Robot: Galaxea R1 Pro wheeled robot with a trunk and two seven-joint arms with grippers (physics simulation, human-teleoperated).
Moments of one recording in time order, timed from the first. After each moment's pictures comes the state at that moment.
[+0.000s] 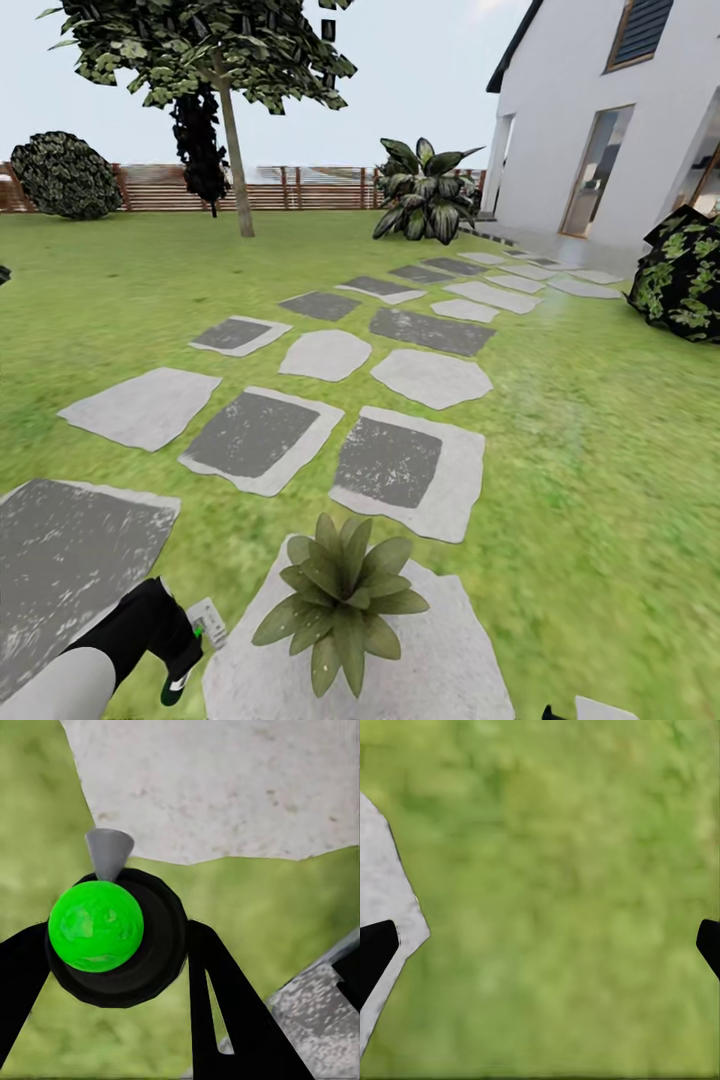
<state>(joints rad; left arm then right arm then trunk) -0.62 0.17 0.07 -0.43 -0.97 0.37 -0.81 -0.35 -0.08 -0.38 -0.18 0.21 -0.31 -0.27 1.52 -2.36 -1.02</state>
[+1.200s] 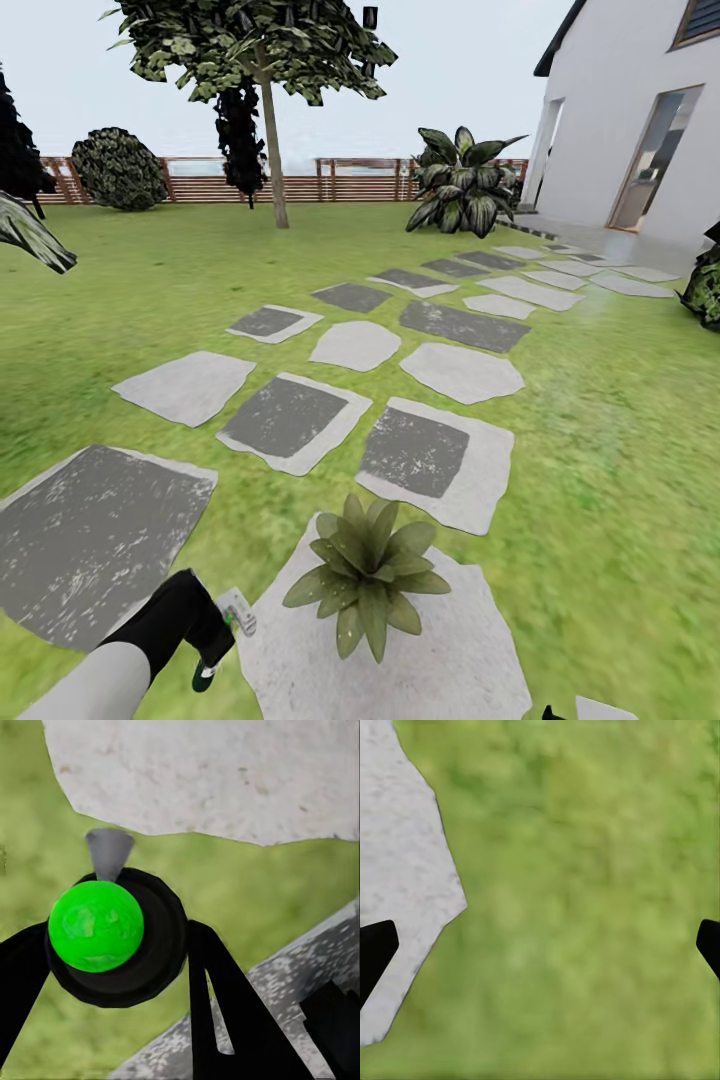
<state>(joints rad) -0.63 0.08 0.08 -0.47 -0.96 0.46 -0.76 -0.35 -0.08 -0.38 -0.18 0.21 -0.31 -0.27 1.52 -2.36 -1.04</state>
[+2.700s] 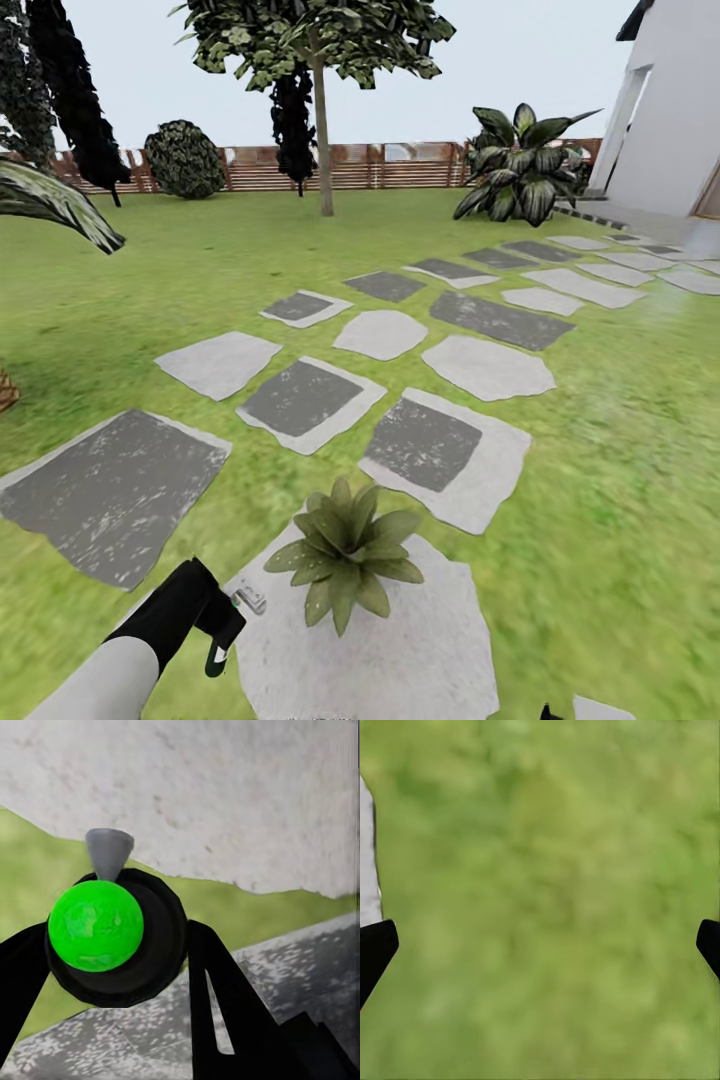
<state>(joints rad) -0.63 0.05 0.08 -0.54 -0.87 0.56 -0.73 -0.35 -0.07 -0.38 -0.18 0.21 -0.31 -0.27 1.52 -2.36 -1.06</state>
